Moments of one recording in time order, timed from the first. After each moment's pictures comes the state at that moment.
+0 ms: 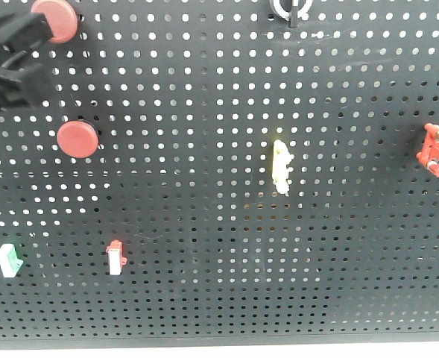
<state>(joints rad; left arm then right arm) -0.47 1.11 -1.16 -0.09 -0.21 0.07 0.03 0.59 -0.74 -0.04 -0.09 0.12</state>
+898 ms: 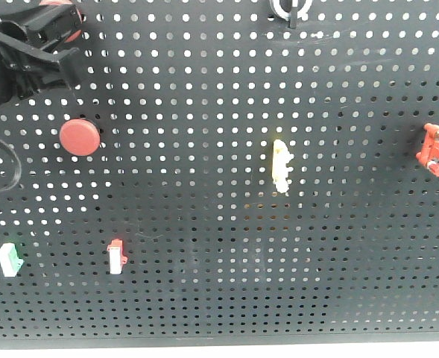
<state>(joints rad) -0.47 1.21 -1.26 -0.09 -0.17 0.07 0.03 0.59 -0.74 -0.04 -0.04 0.12</state>
